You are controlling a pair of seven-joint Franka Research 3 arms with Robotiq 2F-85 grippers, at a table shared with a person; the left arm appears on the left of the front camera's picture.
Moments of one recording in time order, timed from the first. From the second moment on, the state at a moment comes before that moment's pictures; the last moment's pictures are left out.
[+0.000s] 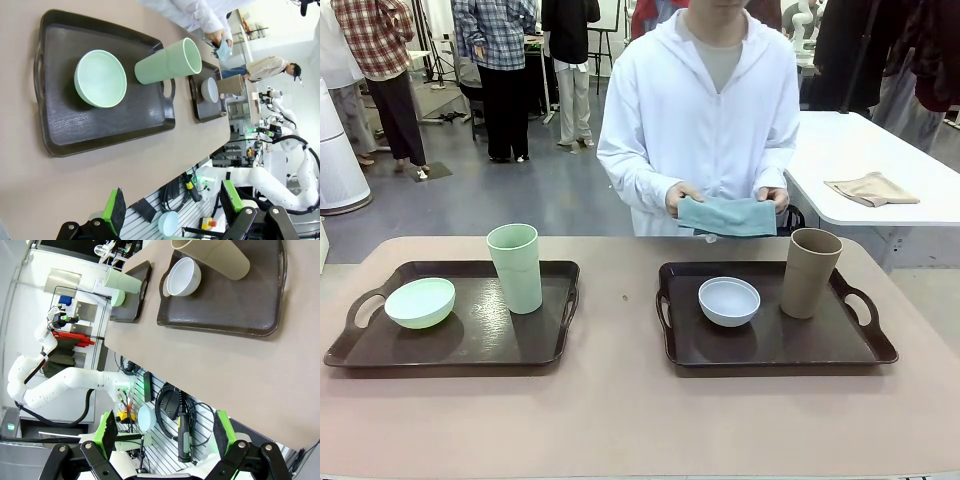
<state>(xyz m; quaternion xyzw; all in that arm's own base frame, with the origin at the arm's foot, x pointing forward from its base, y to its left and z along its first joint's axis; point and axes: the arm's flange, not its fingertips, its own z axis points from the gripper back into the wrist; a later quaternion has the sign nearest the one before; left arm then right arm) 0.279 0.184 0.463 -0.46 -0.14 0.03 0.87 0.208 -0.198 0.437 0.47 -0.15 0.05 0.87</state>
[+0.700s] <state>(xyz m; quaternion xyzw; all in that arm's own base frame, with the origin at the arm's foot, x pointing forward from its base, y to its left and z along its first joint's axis) 0.307 0.144 0.487 -0.42 -0.16 -0.05 0.89 0.230 -0.186 0.461 0.43 -0.15 0.09 0.89</state>
